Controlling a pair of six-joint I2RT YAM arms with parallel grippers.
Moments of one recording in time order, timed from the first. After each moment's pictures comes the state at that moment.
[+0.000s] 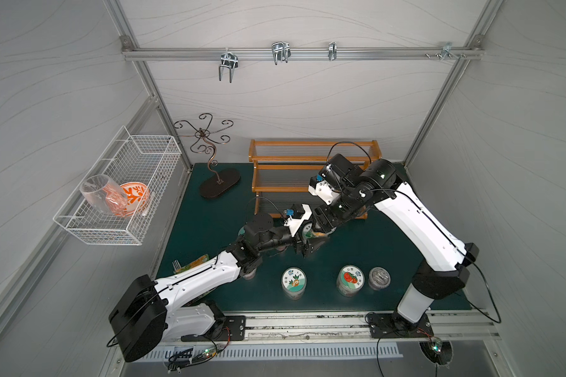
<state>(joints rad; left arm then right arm) -0.80 1.20 0.70 0.47 0.50 -0.08 0.90 1.72 2.18 -1.68 -0.17 0.25</state>
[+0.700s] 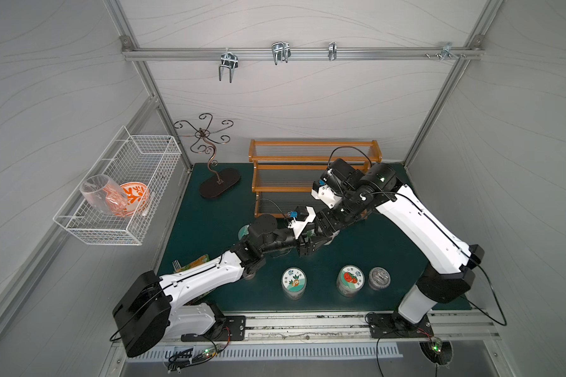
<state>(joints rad) -0.82 1.23 0.70 0.52 0.50 -0.10 0.90 1.67 2.09 -1.66 -0.15 0.26</state>
